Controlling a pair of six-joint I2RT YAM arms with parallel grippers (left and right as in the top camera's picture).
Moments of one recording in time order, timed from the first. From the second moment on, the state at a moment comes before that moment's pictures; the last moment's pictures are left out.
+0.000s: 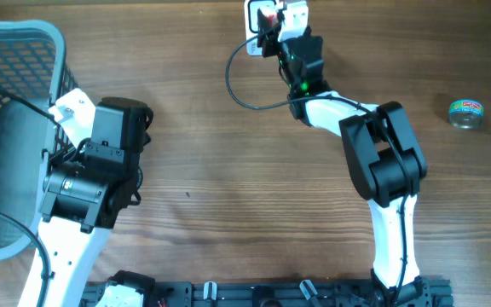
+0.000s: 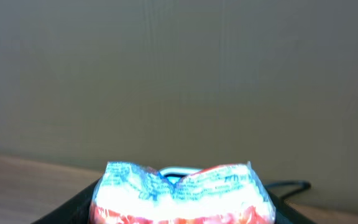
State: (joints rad) left arm -0.27 1.09 1.18 -1.06 -0.68 -0.71; right arm 0.37 2.32 1.46 0.85 0.07 0.08
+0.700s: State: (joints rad) left arm -0.27 1.09 1.18 -1.05 -0.68 -0.72; right arm 0.38 2.58 1.80 0.71 0.07 0.00
